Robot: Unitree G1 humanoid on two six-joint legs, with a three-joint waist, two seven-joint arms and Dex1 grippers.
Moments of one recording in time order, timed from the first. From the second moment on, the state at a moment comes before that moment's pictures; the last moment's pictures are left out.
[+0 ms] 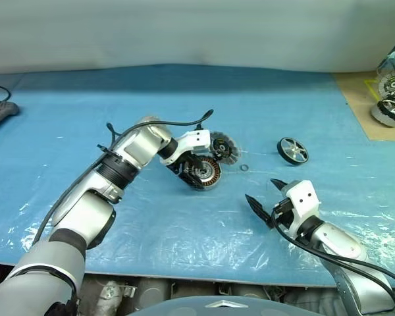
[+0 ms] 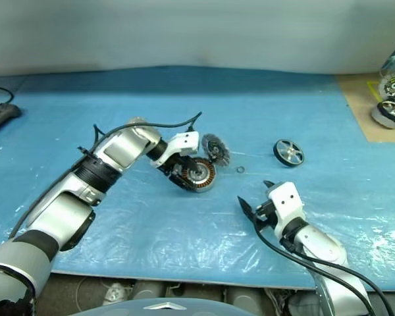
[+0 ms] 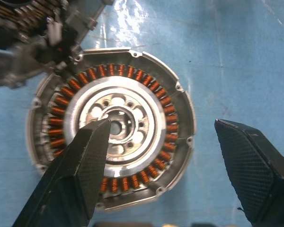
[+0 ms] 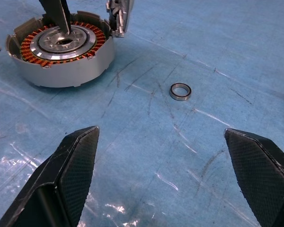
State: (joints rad) left arm -0.99 0.39 -0.52 0.40 0.03 0.54 -1.45; right arm 0.27 -0.46 -0.06 -0.59 0.21 0.46 0.44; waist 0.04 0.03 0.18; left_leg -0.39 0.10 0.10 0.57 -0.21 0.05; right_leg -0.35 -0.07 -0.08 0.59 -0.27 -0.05
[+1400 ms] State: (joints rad) left arm -1.25 0.25 -0.48 1.27 0.34 -0.90 -1.43; right arm 0.33 -0.46 -0.05 -0.59 0.20 0.44 0.41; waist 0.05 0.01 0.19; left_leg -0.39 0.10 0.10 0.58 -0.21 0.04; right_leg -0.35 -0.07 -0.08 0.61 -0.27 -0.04
